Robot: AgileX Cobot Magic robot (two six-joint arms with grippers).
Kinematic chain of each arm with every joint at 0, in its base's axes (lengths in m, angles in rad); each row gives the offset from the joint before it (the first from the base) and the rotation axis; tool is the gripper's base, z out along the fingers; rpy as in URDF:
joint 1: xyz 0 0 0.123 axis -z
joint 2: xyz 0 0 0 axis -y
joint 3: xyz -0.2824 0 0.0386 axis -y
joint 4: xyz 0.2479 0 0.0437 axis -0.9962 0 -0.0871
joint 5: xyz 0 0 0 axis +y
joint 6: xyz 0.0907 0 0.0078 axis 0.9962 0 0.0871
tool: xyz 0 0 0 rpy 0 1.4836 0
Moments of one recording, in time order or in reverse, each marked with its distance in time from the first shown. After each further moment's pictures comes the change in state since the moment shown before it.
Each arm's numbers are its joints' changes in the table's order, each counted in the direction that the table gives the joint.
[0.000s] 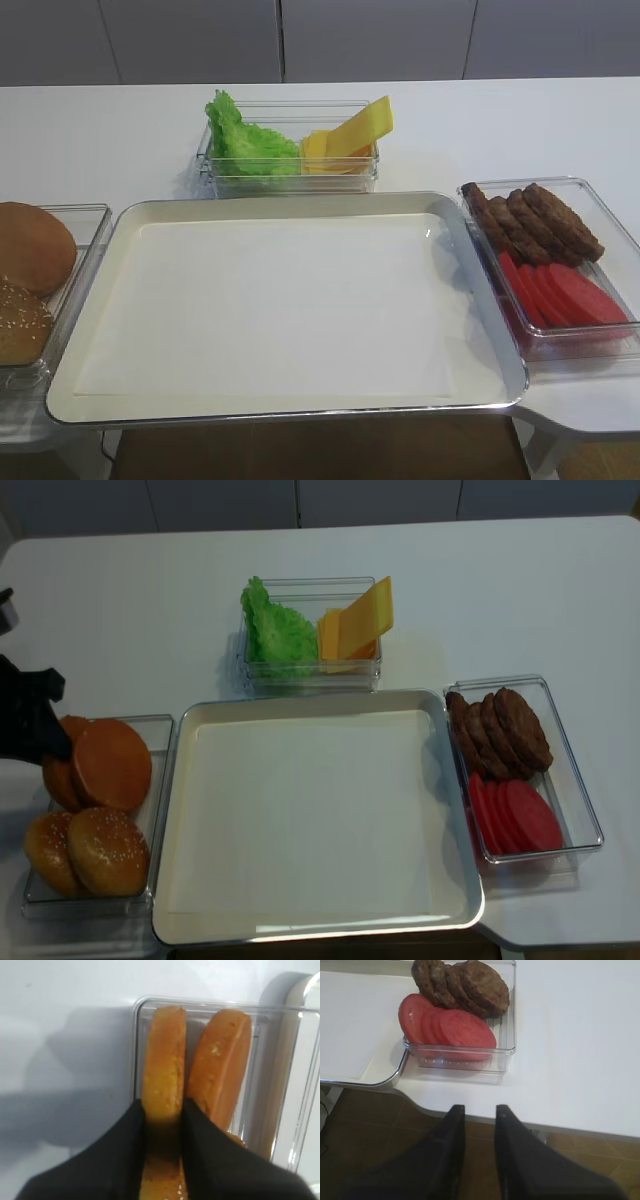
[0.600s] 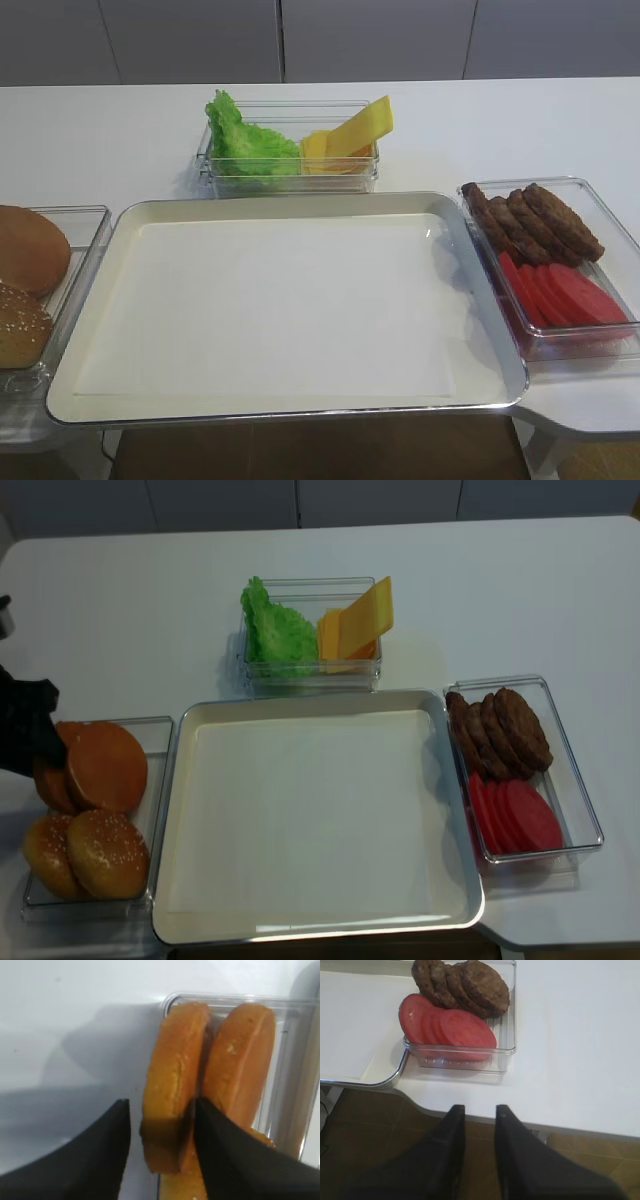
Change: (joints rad) left arm 0.000 0.001 0.000 -0.068 -0.005 0.000; right arm 0.000 0.000 0.000 0.000 0.000 0.000
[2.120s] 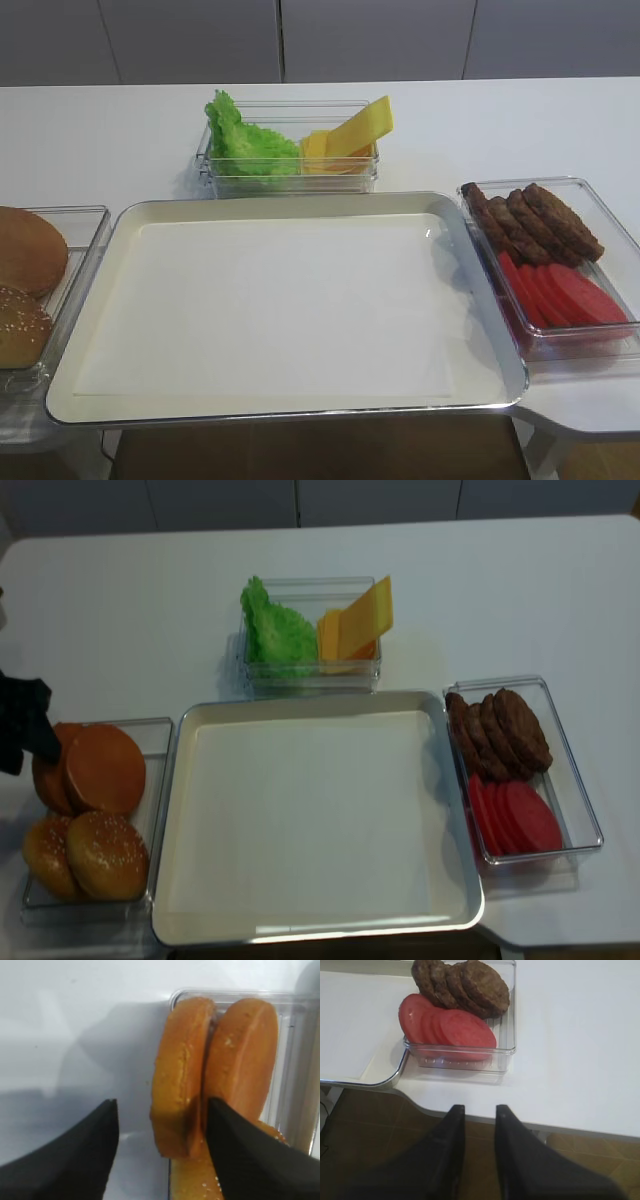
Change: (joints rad) left arm 0.002 0.031 0.000 -0.046 0.002 -0.002; right arm 0.000 0.000 0.000 0.000 0.000 0.000
